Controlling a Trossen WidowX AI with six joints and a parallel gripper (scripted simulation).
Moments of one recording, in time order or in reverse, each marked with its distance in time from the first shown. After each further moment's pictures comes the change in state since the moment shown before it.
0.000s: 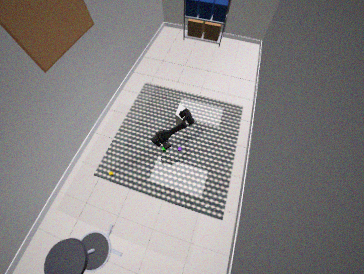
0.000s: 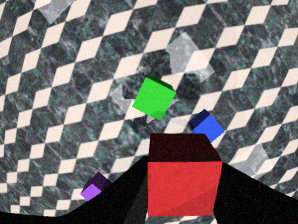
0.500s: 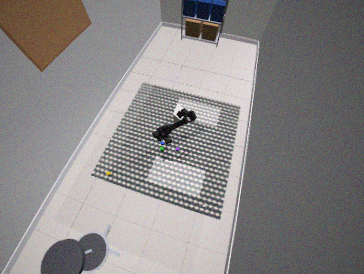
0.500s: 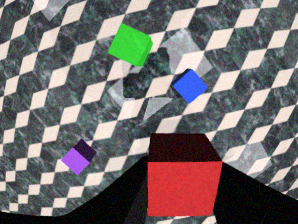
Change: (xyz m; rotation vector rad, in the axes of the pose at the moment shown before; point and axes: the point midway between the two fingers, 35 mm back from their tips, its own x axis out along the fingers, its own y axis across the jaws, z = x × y) arm -0.007 -0.023 -0.049 0.002 0.001 -0.003
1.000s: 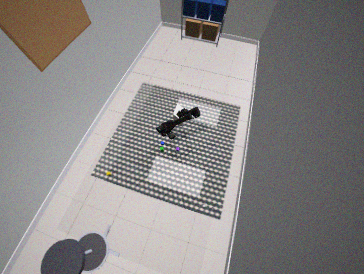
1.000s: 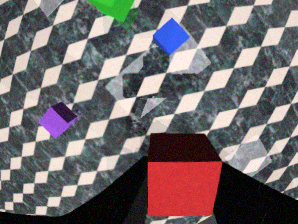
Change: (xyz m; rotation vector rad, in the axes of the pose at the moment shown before) arm 0.002 -0.023 -0.054 0.001 0.003 -0.001
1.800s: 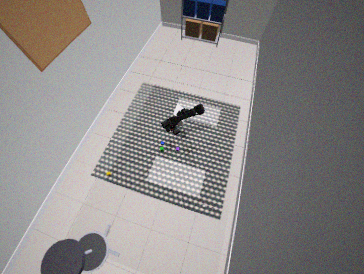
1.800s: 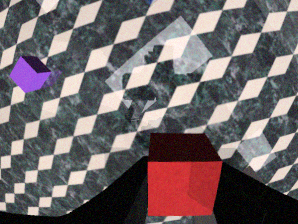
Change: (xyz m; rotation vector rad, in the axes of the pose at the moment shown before) arm 0.017 -0.024 -0.065 0.018 0.007 0.012
